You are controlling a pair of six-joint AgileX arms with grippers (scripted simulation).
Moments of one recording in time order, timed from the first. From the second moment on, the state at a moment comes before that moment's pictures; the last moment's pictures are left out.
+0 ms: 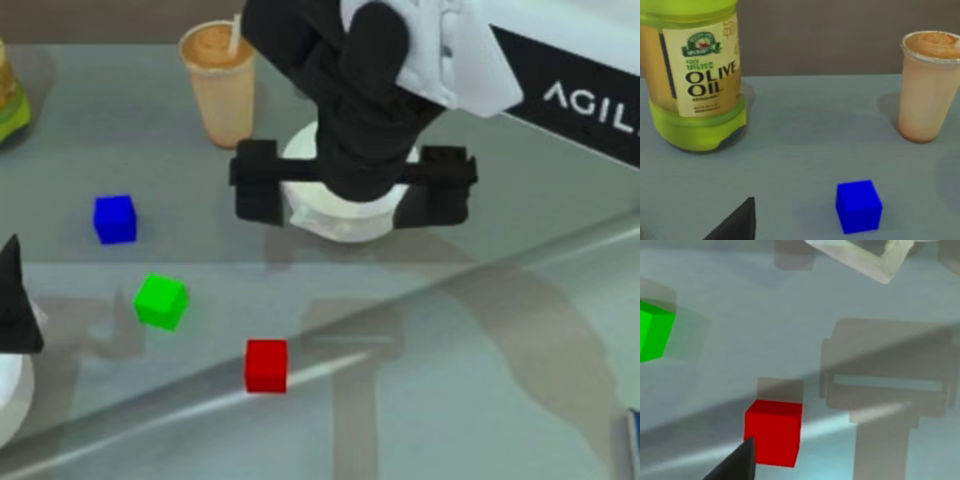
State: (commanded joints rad) left arm -0.05 0.28 0.25 -0.17 0.00 0.00; right arm 0.80 2.02 1.88 -1.16 0.11 0.77
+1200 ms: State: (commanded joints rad) left arm -0.29 1.84 1.32 -0.98 0.00 0.01; right arm 0.06 0.14 0.12 -0.11 0.04 0.04
